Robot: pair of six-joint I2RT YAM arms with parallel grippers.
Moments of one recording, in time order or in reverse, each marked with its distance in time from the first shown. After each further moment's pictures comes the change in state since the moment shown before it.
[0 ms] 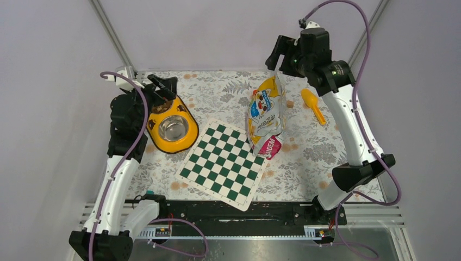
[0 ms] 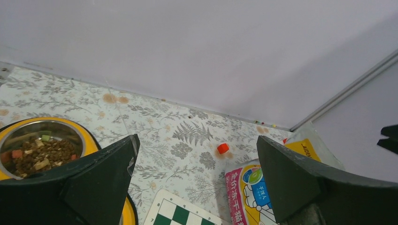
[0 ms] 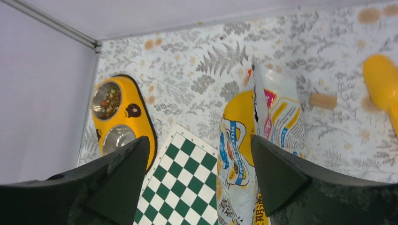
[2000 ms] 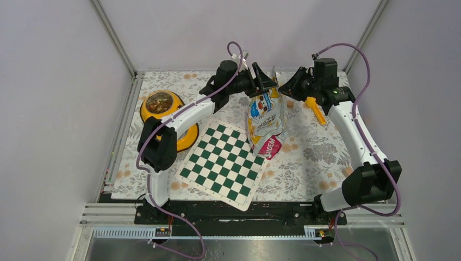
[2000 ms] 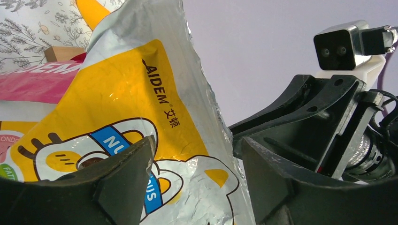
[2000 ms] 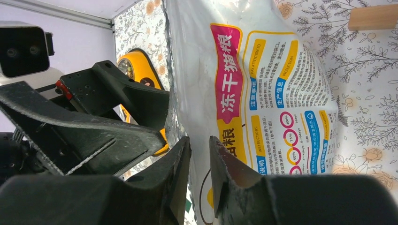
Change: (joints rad) left arm -0.508 1.043 0.649 0.156 0.441 -0.504; right arm -0.224 -0.180 -0.599 0.324 -0.377 0.208
